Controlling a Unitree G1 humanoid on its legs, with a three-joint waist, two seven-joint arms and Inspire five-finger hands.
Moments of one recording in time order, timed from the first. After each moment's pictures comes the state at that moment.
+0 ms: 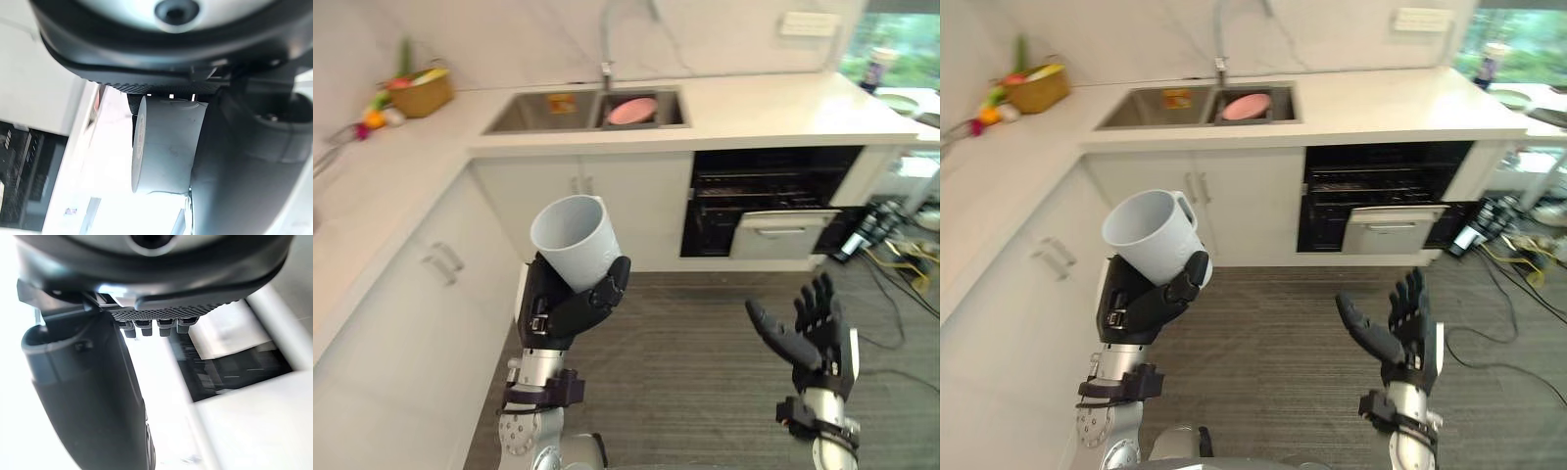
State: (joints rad) left arm 0.40 0.02 -0.21 -0.33 -0.37 -0.50 -0.15; right arm 0.40 -0.05 -0.11 -0.15 0.37 -0.45 -0.02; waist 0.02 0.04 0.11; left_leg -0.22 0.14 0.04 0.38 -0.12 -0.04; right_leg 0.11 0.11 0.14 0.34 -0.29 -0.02
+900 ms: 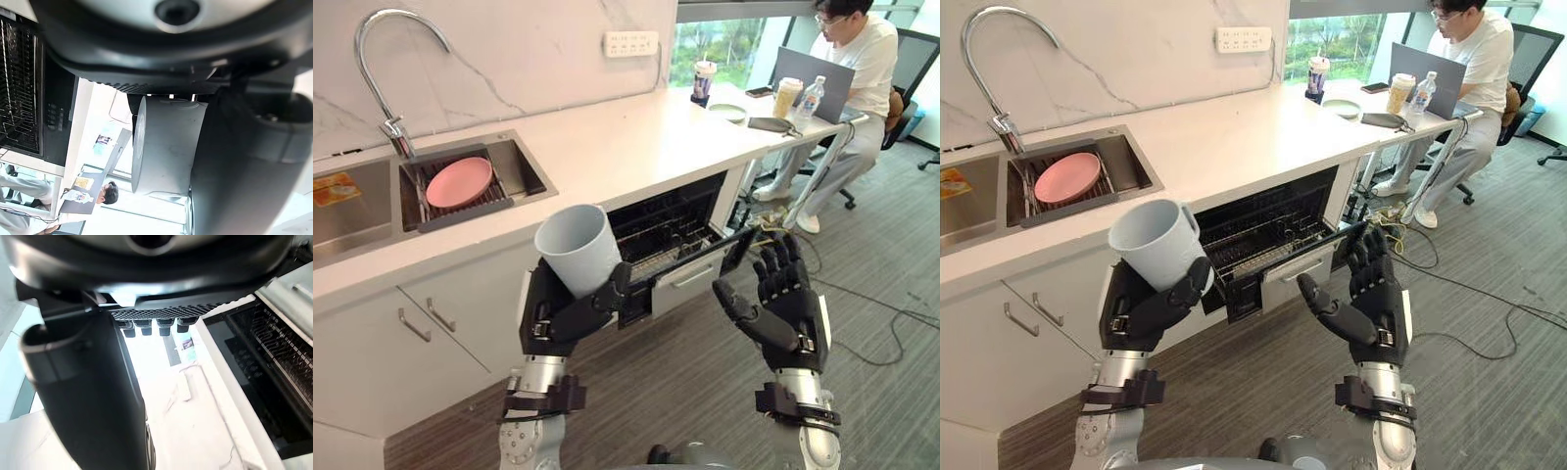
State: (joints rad) left arm 0.39 0.05 -0.27 -0.29 -0.36 -0.45 -0.07; right arm 0.44 -0.02 -0.01 -0.30 0.40 -0.35 0.14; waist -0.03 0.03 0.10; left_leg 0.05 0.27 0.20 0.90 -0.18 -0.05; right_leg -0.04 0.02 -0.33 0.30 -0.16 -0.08
